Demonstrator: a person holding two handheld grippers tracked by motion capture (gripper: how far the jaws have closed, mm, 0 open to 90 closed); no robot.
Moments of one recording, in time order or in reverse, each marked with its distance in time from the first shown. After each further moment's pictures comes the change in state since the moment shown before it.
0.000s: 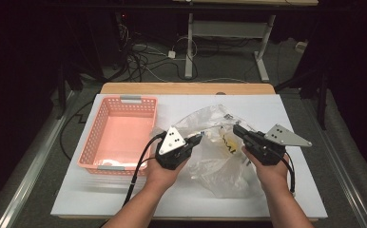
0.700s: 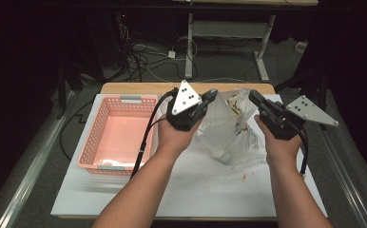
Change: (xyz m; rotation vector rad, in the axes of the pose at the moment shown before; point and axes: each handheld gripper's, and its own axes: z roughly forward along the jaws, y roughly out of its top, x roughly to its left) left arm 0.010 0.113 0.012 -0.141 0.074 0.120; right arm -0.027 0.070 -0.006 -0.205 -0.136 -0.021
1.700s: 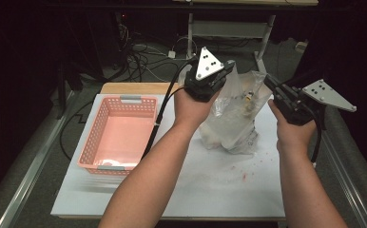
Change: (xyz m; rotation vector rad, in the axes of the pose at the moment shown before) left arm 0.011 0.048 0.045 -0.030 0.019 0.006; right arm -0.033 0.018 0.003 0.002 -0.097 0.010
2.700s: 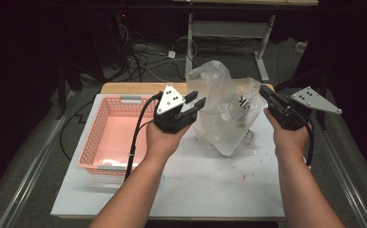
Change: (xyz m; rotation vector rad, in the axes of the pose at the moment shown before) left arm 0.003 -0.084 -0.074 0.110 0.018 -0.120; right arm -0.002 -0.026 0.004 0.104 -0.007 -0.020
